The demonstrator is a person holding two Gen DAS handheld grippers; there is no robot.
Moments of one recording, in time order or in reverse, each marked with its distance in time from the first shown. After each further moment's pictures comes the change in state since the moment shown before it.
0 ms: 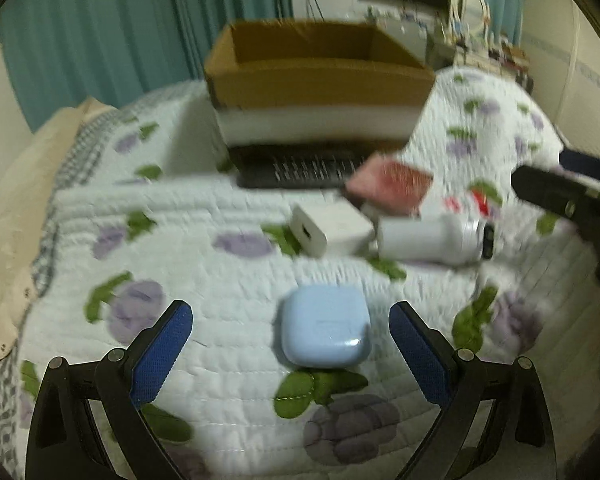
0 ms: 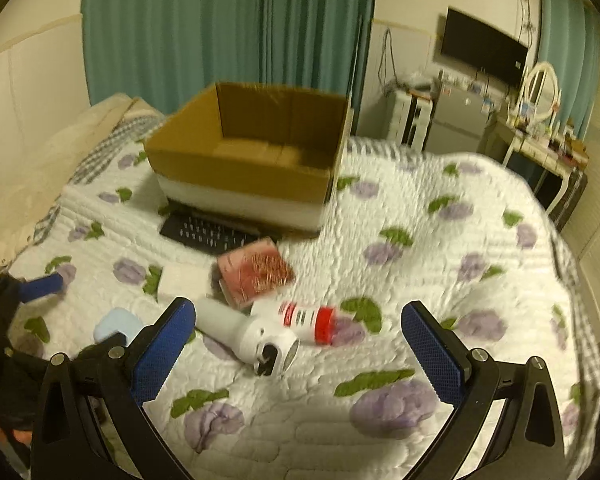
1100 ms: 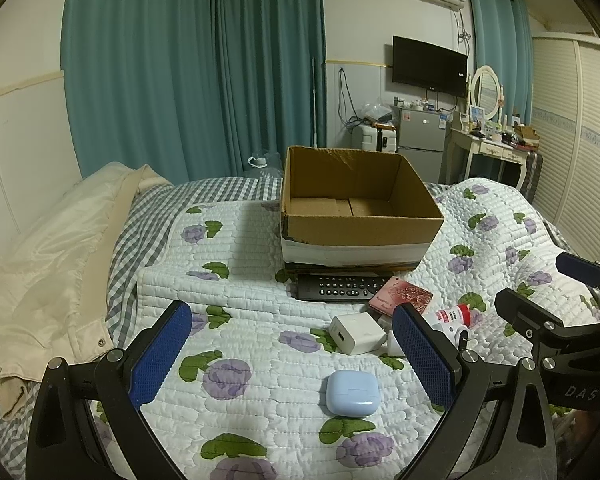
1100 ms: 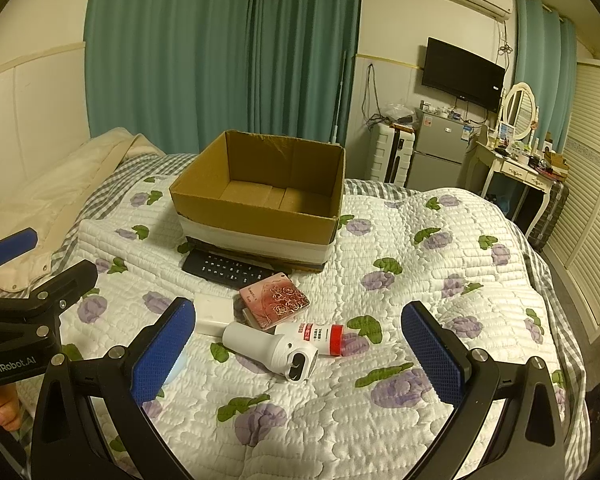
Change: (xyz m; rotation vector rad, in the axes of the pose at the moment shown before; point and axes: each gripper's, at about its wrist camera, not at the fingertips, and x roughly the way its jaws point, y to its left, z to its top) left arm -0.103 0.046 0.026 -0.117 -0.331 0.064; right arm -0.059 0.033 0.002 0.024 -0.154 -0.065
